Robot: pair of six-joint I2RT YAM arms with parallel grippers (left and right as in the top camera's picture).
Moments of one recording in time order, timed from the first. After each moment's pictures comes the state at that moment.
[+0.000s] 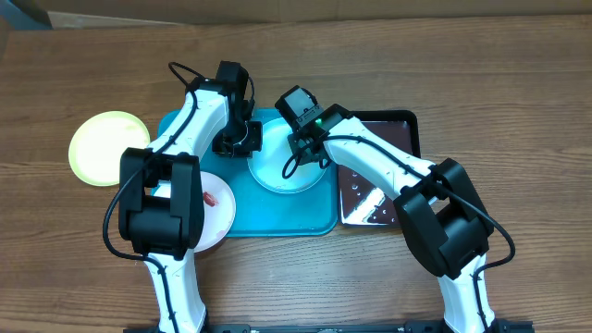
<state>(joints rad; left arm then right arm) -0.17 2.13 1.58 -0.99 0.12 -0.16 0.66 2.15 1.64 -0.75 0.17 0.31</state>
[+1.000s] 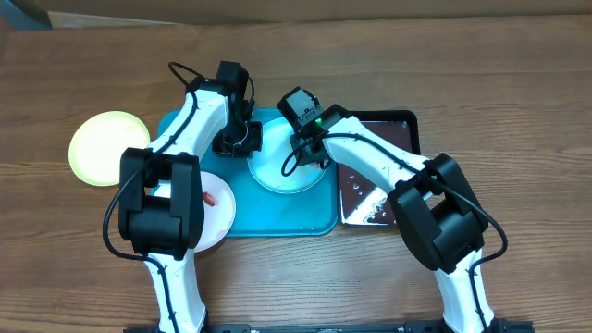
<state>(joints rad) -0.17 2.13 1.58 -0.99 0.12 -0.16 0.65 2.20 1.64 -0.73 0.14 0.33</state>
